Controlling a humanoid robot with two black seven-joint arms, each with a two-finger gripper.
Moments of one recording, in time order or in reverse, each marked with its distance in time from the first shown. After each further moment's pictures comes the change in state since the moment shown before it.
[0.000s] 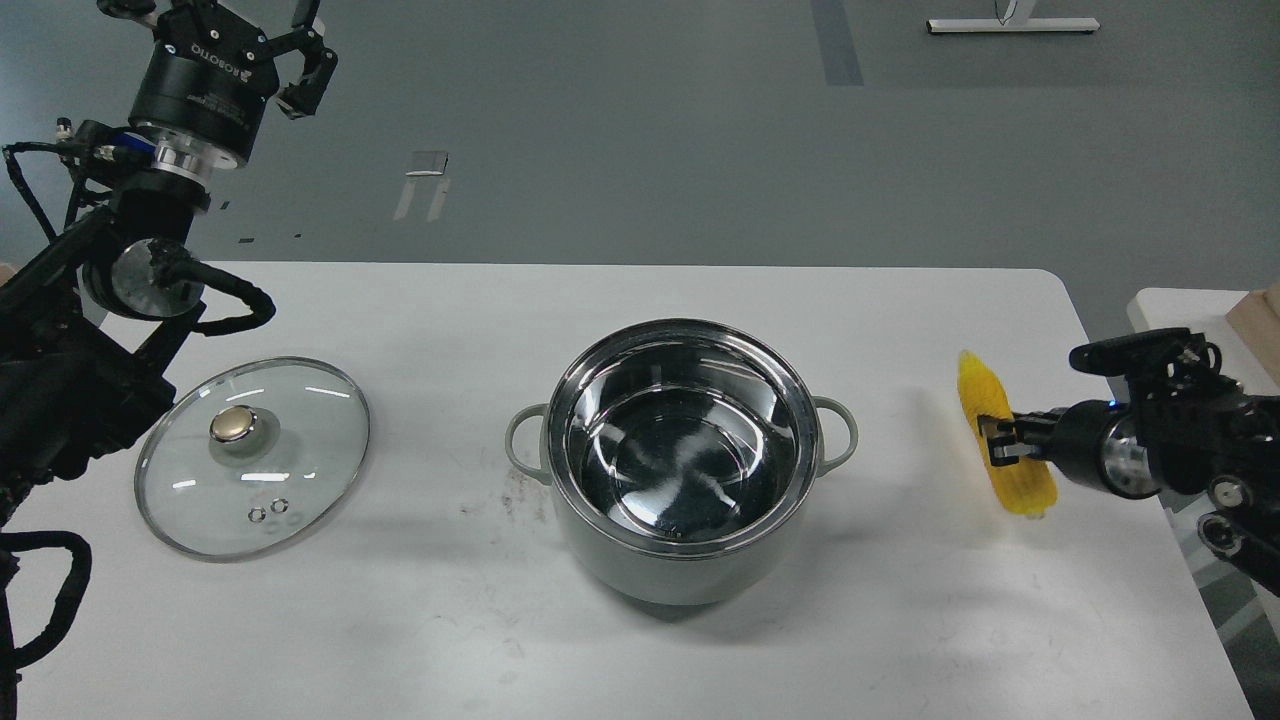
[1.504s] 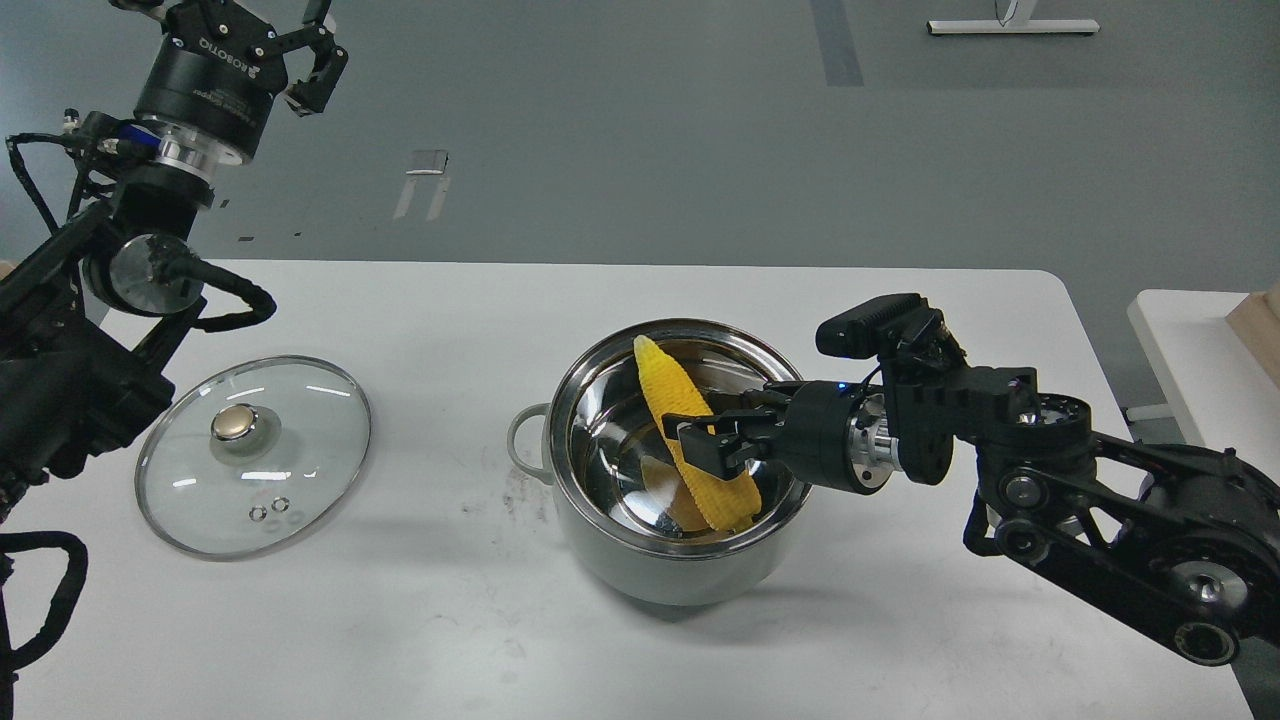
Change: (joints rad) left arm 0.004 0.000 -0.004 -0.036 0.000 0.000 0.030; right arm 0.144 0.357 -0.177 0.258 0.117 0.000 -0.048
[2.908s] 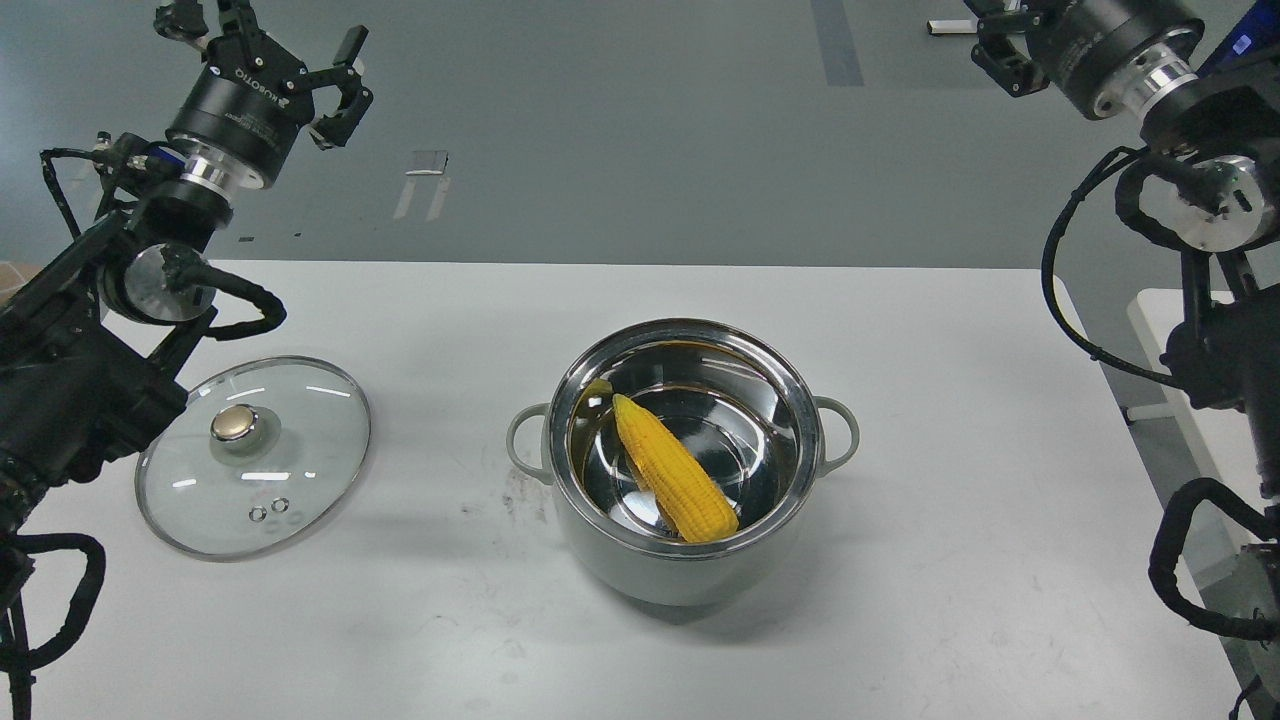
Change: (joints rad) left arm 0.000 -0.034 0.000 0.059 0.013 0.000 0.105; right arm 0.183 0.237 0.999 -0.796 0.841 -0.097 0.027
